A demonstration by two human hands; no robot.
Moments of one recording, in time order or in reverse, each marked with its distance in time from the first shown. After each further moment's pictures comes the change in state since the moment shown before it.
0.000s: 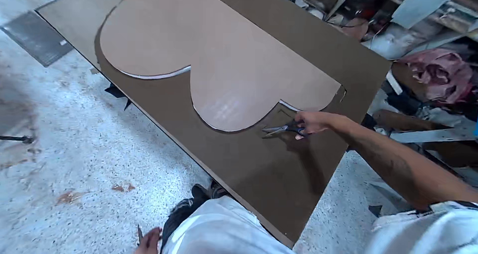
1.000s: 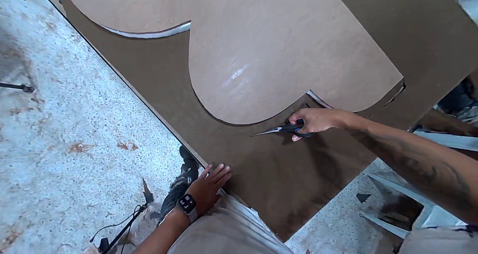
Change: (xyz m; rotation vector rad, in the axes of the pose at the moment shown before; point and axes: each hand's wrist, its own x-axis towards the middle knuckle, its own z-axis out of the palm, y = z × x) left_hand 0.057 0.257 0.146 0.936 -0.935 0.710; right_hand 0.092 -0.029 -0.014 0.232 -0.313 -0.255
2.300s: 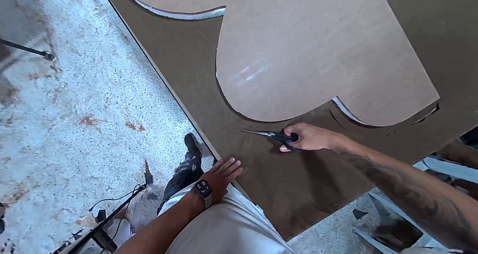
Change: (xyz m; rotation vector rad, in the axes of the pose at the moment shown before) left_hand 0.003 -0.001 0.002 -0.062 -0.119 -0.042; right_hand 0.039 -0.071 0.043 0.079 0.052 -0.086
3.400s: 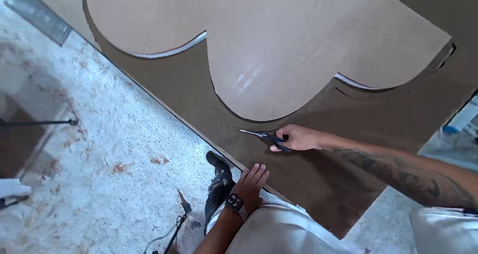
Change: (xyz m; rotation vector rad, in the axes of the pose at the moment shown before) left_hand 0.004 -0.012 0.000 0.057 0.034 0.045; right_hand 0.035 -0.073 0.053 0.309 0.171 0.078
